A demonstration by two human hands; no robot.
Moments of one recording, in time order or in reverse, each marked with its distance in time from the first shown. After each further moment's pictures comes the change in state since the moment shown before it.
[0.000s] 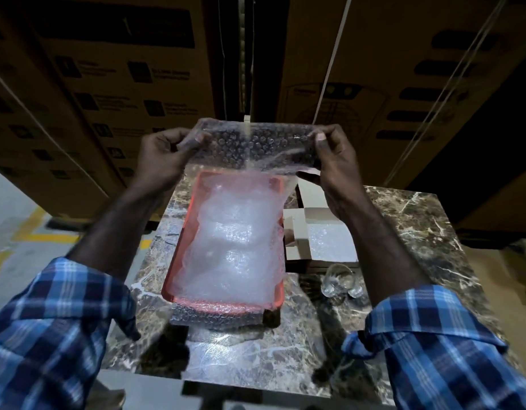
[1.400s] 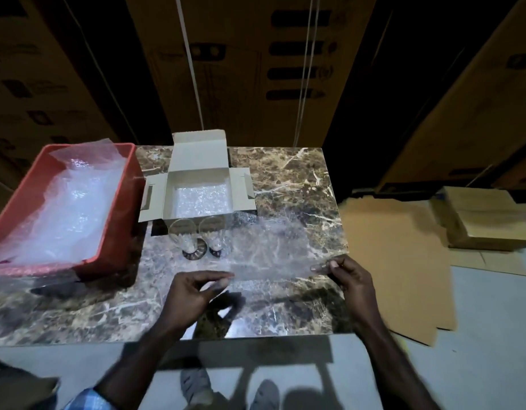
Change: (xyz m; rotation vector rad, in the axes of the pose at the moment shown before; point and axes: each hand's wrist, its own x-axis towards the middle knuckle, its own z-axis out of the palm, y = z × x) left_hand -0.295 -0.061 0.353 0.090 -0.215 -0.426; right_hand -0.264 0.123 -0.404 -0.034 0.262 0.286
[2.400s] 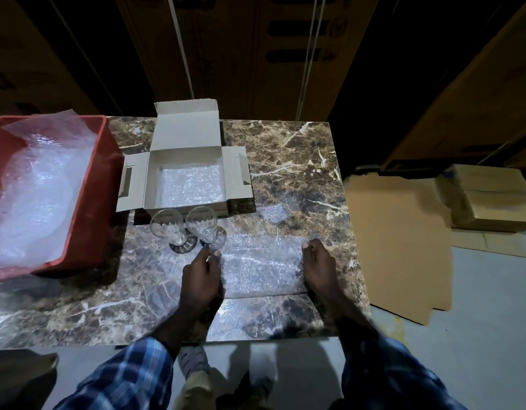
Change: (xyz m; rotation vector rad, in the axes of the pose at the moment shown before) left_hand 0.069 -0.086 0.037 0.469 0.246 -0.106; right_hand 0.075 0.079 0.043 -0.590 0.013 0.100
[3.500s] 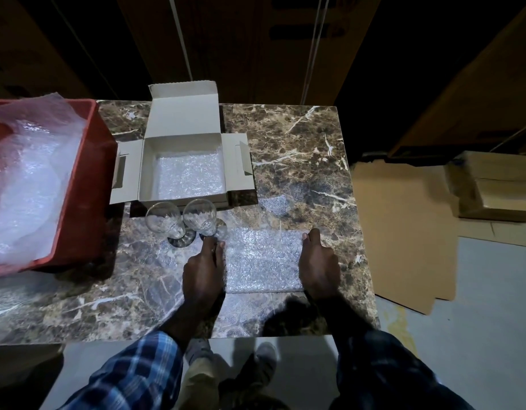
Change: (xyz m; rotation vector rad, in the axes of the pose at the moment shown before) left_hand 0.009 -0.014 0.021 0.313 0.101 0.108; right_hand 0.010 0.002 0.020 -0.526 0.072 0.034
